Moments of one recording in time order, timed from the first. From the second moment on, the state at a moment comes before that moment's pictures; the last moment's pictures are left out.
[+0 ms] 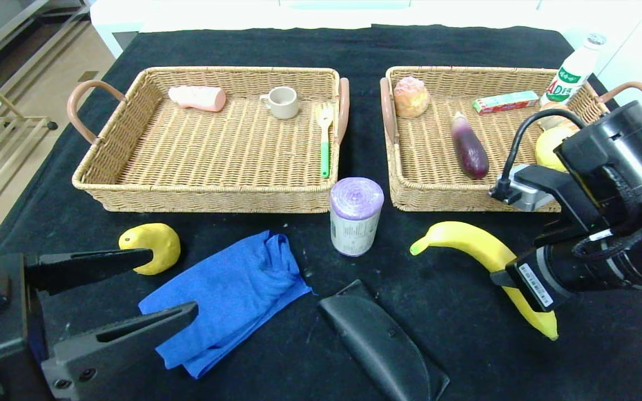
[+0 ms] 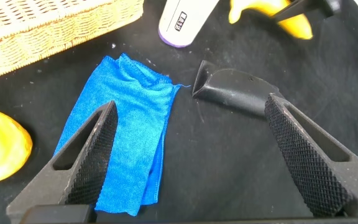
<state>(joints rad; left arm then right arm) -0.40 1.00 -0.68 -0.11 -0.33 0.03 0.57 1.59 -1.32 0.61 -0.23 -0.01</state>
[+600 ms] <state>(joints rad) -0.40 1.00 -0.68 -0.11 -0.33 0.03 0.48 1.47 -1.44 0.64 -0.24 0.00</state>
